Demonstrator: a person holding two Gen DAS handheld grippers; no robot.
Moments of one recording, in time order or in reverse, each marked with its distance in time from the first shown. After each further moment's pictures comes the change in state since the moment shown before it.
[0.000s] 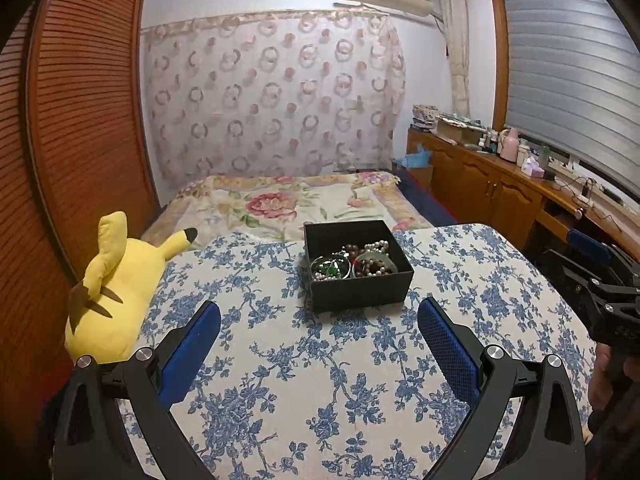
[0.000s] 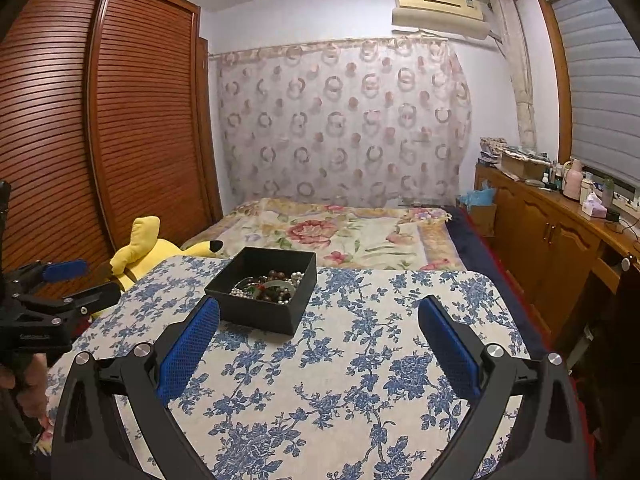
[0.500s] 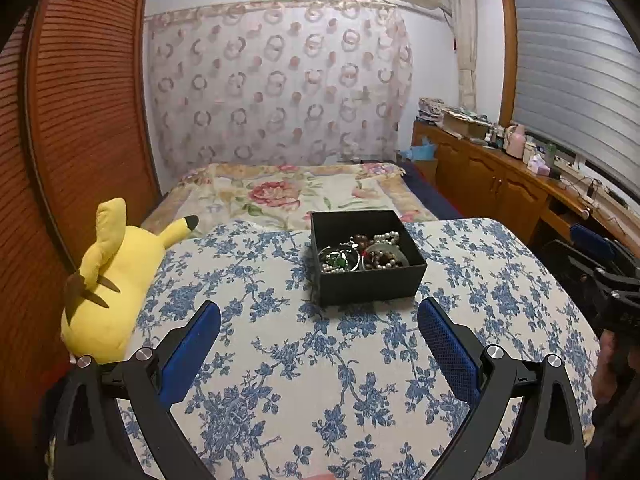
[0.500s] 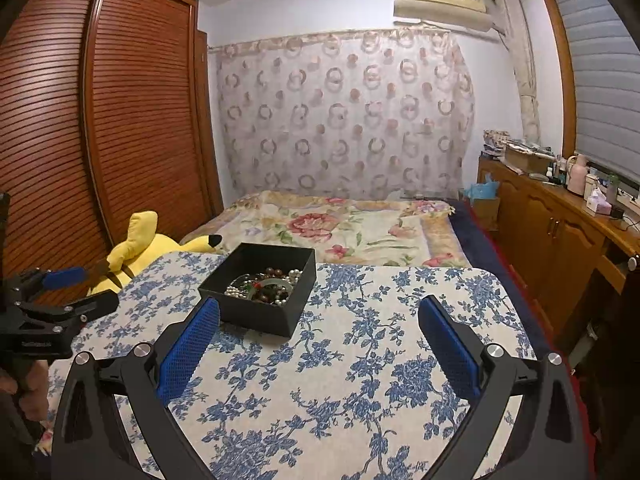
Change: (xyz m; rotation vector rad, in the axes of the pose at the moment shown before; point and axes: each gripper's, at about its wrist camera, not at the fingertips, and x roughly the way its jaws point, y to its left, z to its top) left arm 0.018 0.007 -0.003 -0.021 0.037 0.003; right arm 0.018 -0.006 0.005 0.006 0.026 0.015
